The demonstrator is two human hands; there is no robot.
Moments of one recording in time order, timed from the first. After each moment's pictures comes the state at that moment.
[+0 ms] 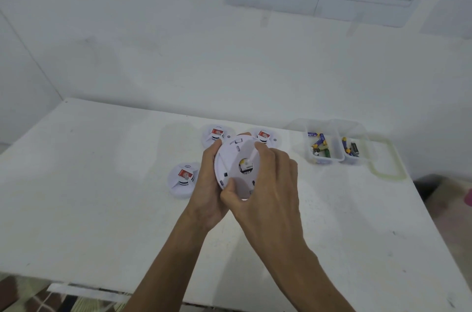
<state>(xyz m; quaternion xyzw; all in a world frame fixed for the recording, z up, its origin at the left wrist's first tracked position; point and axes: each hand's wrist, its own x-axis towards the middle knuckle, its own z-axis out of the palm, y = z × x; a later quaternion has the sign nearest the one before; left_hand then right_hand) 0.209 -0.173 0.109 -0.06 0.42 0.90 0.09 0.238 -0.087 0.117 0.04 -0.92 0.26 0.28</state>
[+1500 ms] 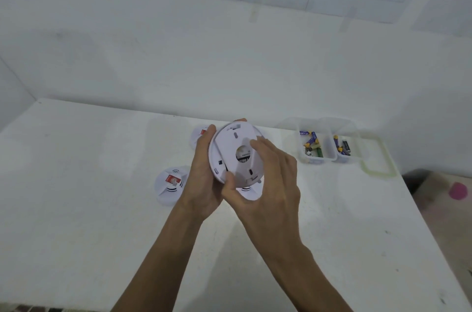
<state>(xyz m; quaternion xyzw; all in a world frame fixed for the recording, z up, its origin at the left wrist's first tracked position) 0.169 -0.176 0.104 -0.03 0.42 0.90 0.14 0.212 -0.077 0.104 0.10 -0.85 0.35 0.40</state>
